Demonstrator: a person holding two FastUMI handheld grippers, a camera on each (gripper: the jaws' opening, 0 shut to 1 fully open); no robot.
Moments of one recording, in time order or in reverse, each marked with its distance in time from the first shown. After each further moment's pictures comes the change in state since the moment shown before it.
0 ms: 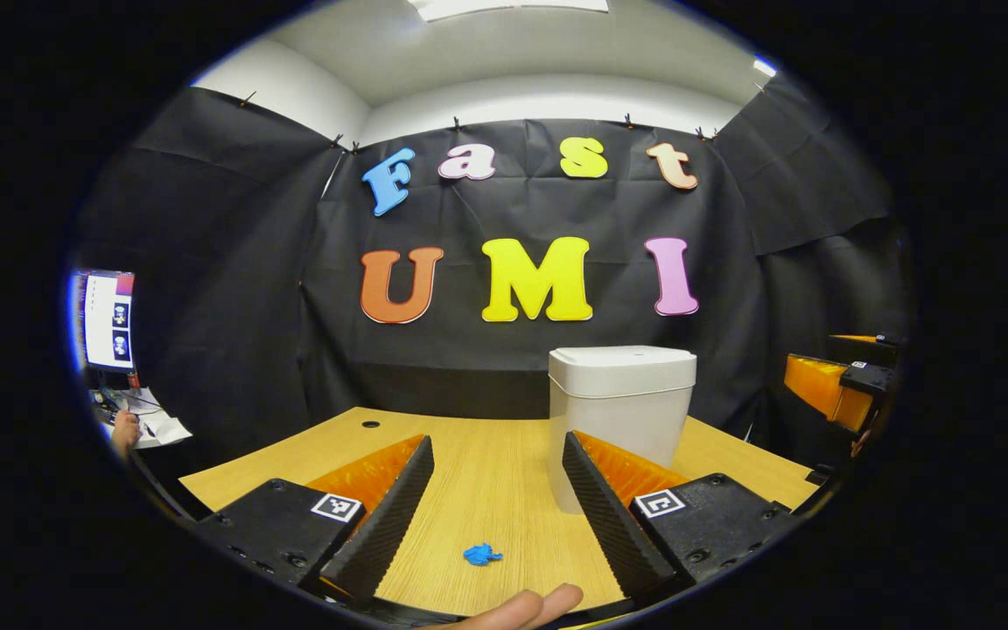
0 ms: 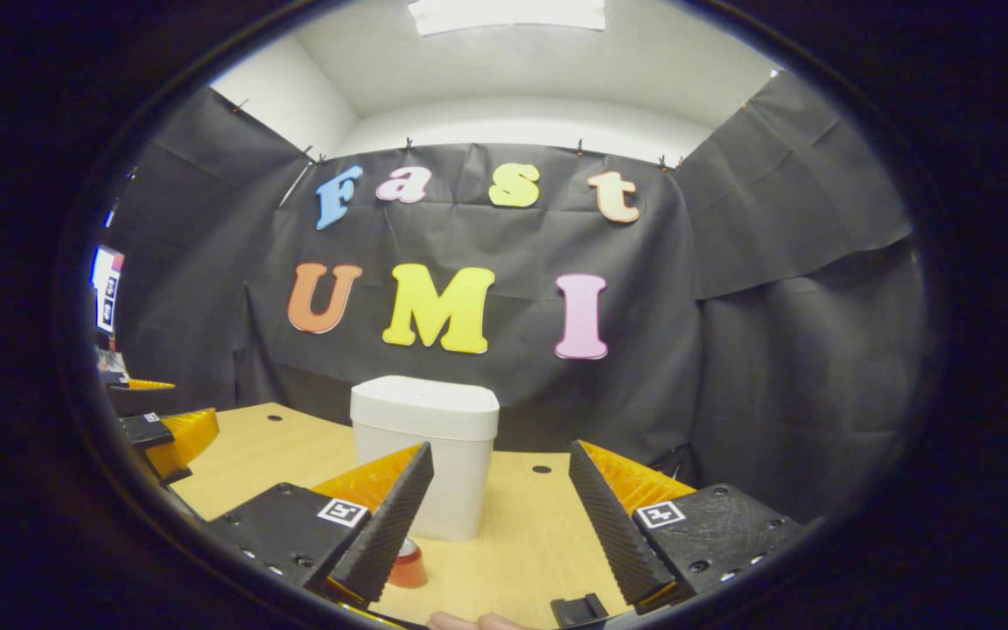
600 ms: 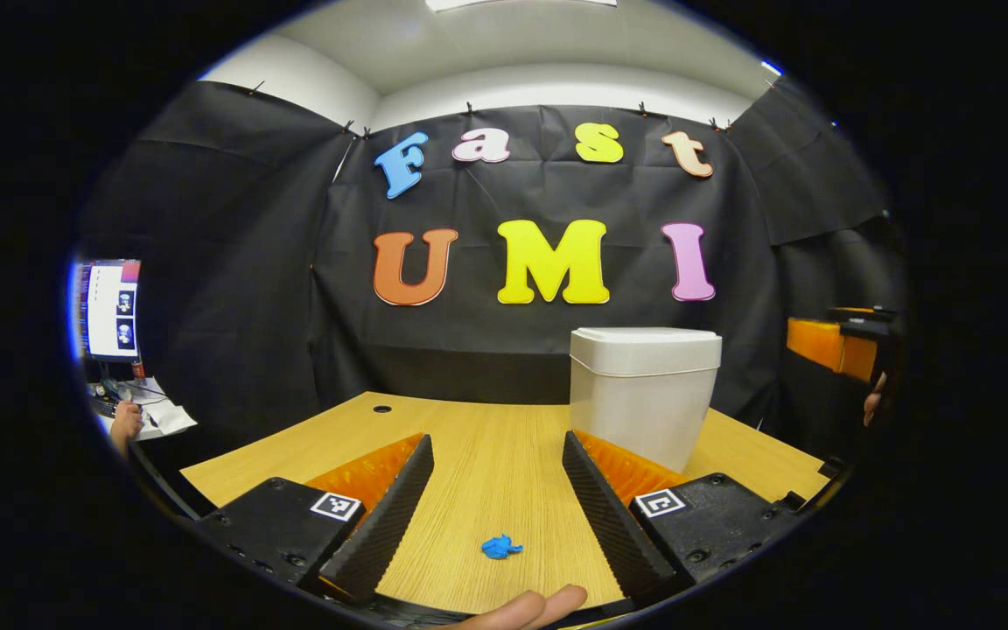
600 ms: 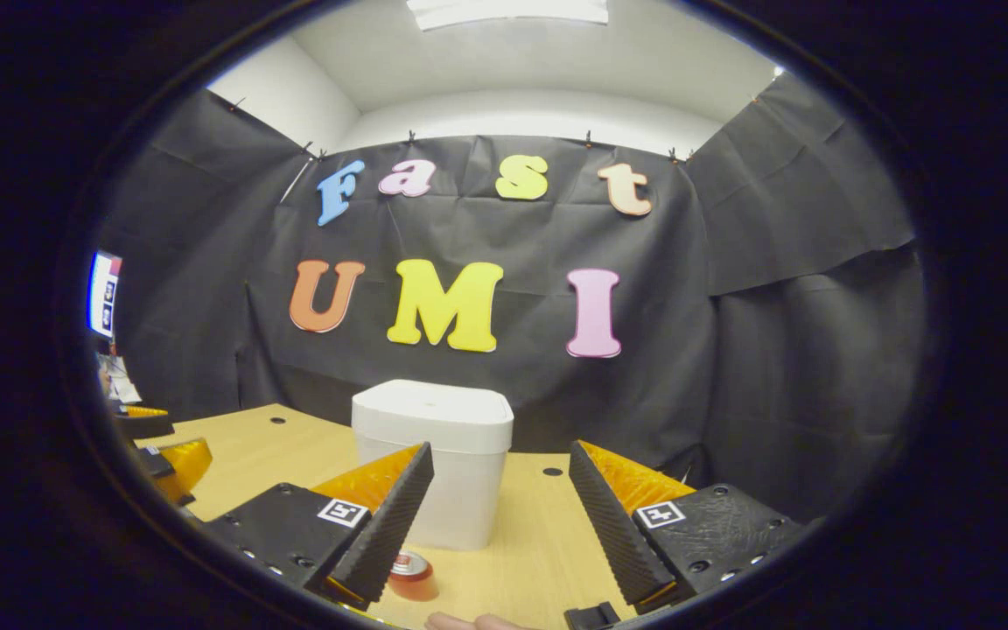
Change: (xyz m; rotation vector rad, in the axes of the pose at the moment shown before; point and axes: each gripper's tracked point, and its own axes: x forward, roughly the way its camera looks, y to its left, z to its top) left arm 0.011 0.008 -0.029 0.019 0.053 0.011; right arm 0.047 0.020 0.024 -0.002 0.026 0.024
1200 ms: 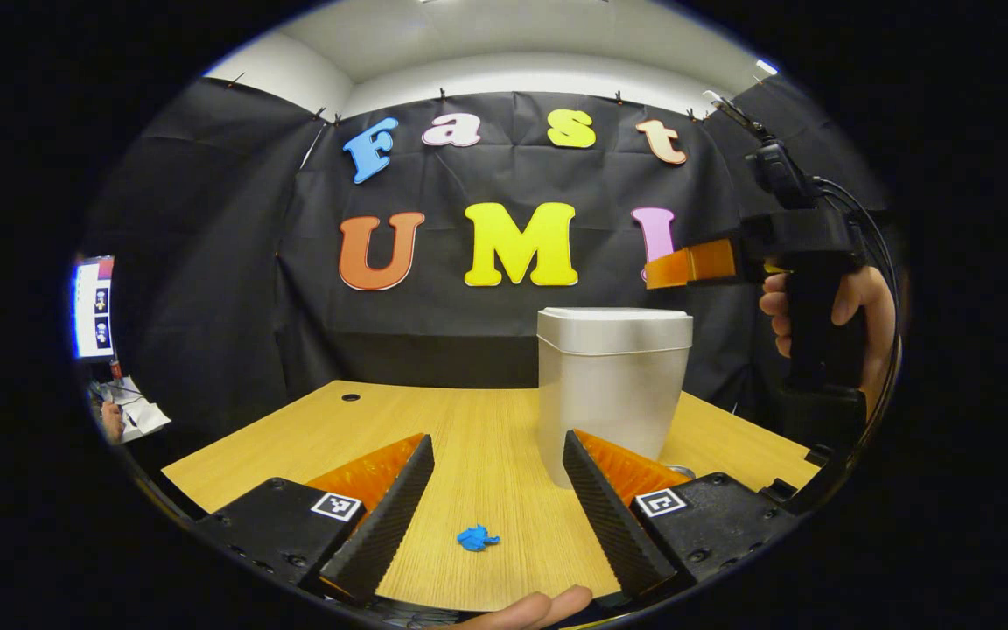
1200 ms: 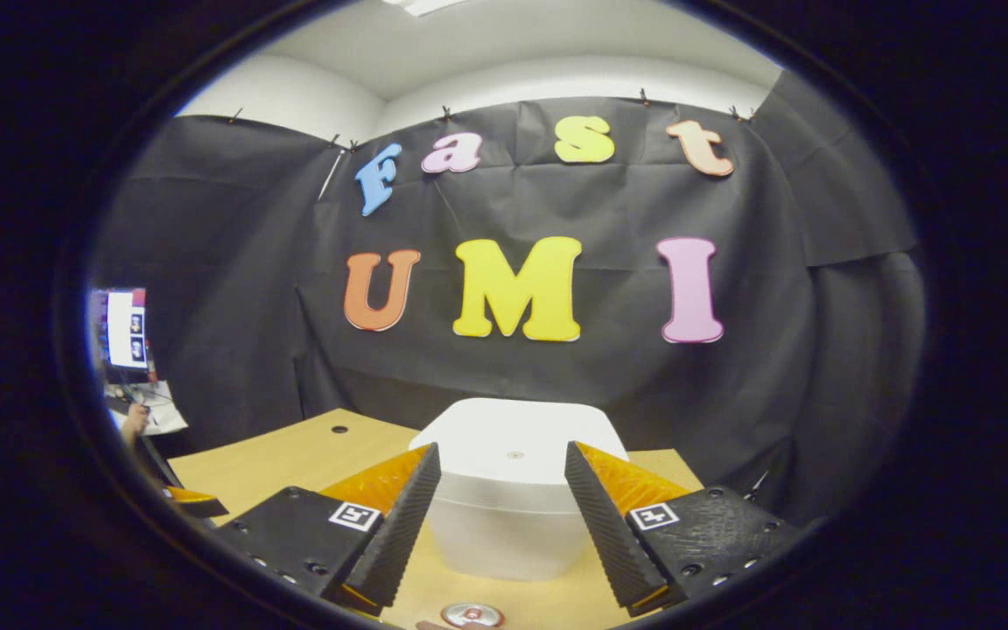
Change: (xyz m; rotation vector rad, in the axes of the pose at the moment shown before) left arm 0.003 -0.018 -0.014 -0.021 0.044 -0.110; right arm 0.110 0.079 0.029 0.076 0.148 0.252
